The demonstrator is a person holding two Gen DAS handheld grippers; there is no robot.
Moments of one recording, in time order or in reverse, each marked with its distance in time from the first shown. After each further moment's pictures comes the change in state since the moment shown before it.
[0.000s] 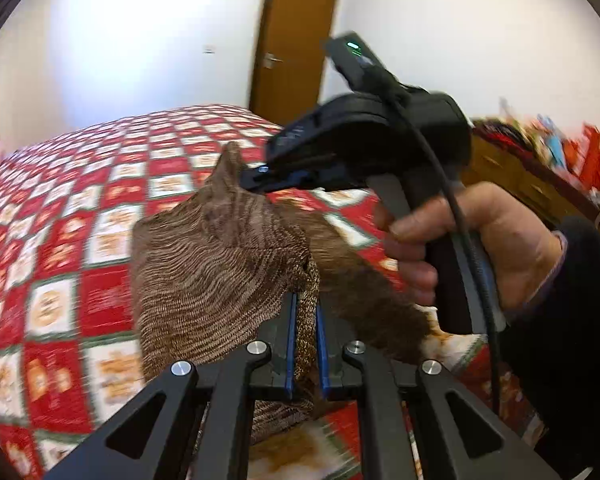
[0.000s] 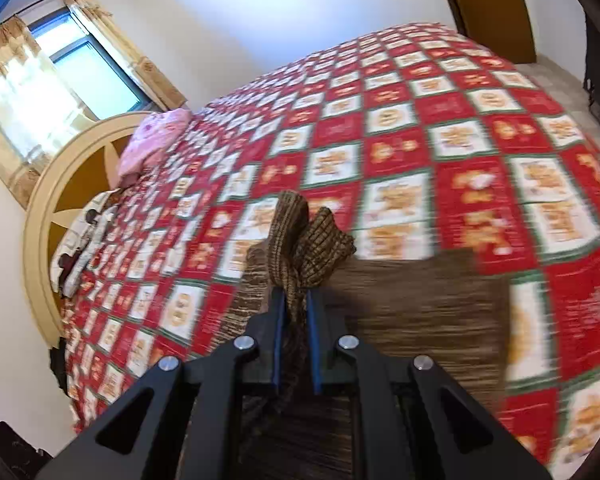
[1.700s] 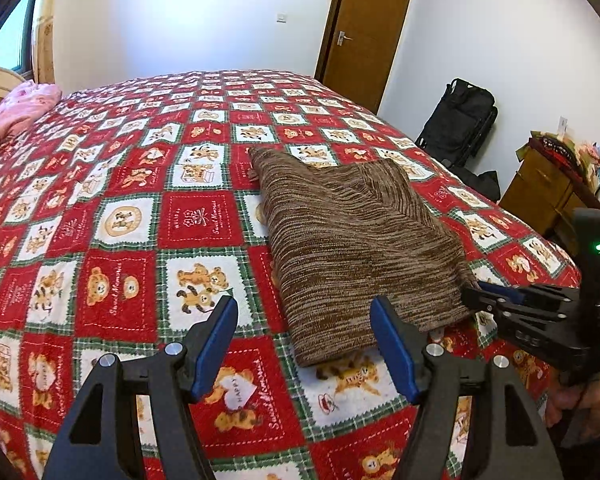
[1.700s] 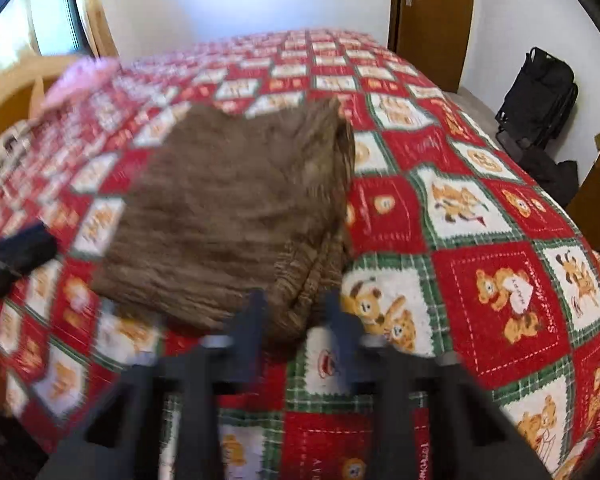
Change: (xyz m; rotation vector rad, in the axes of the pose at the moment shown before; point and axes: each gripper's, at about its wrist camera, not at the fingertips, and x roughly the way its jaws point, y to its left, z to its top) left arm -0.059 0.052 -0.040 -0.189 0.086 0.180; right arm -0.066 0.007 -0.154 -0.123 0.039 -0.462
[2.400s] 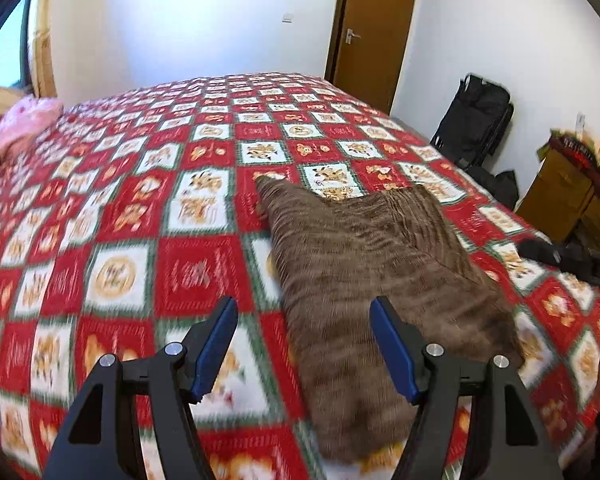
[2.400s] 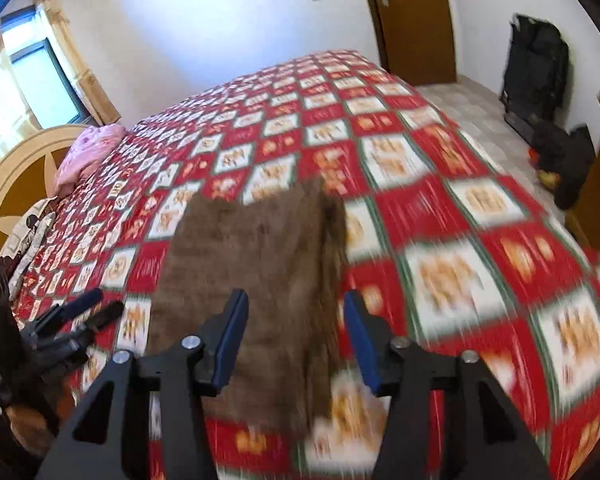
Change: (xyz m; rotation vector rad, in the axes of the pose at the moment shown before) left arm 0.060 0.001 0.059 0.041 0.014 0.072; right arm -0.020 -0.043 0.072 0.156 -0.111 0.153
